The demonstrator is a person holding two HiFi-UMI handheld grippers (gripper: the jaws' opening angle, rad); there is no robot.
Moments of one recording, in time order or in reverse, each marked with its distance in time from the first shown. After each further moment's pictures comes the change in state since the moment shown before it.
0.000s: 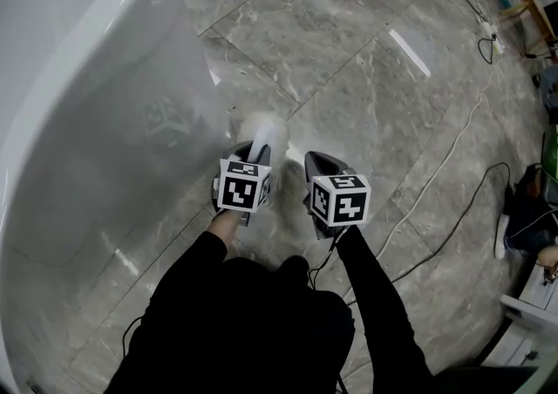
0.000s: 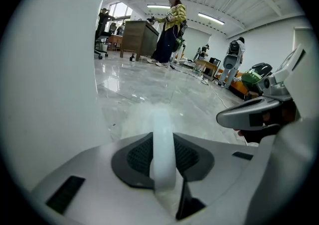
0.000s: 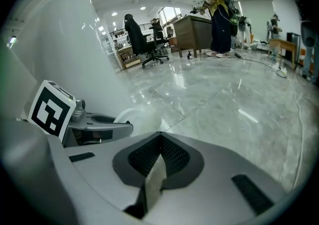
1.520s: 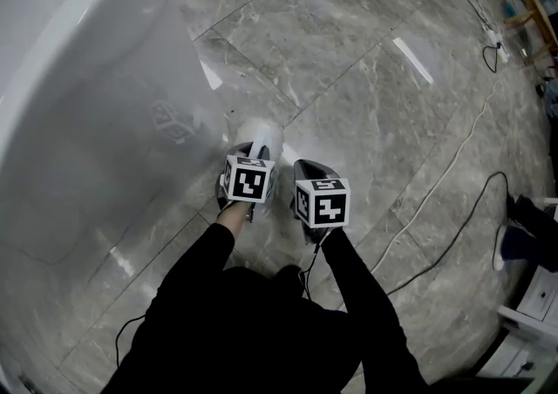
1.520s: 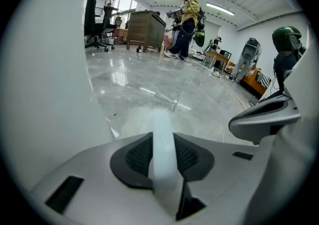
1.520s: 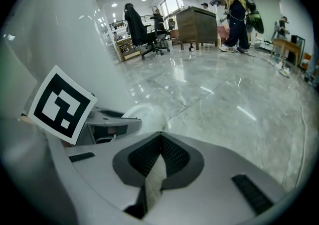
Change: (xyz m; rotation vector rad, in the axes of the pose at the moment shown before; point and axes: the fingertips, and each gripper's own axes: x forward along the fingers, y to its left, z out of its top) left arm 0.048 0.021 -0.026 -0.020 0.071 0.104; right arm 0.039 0.002 -0.030 -0.032 0.082 -0.015
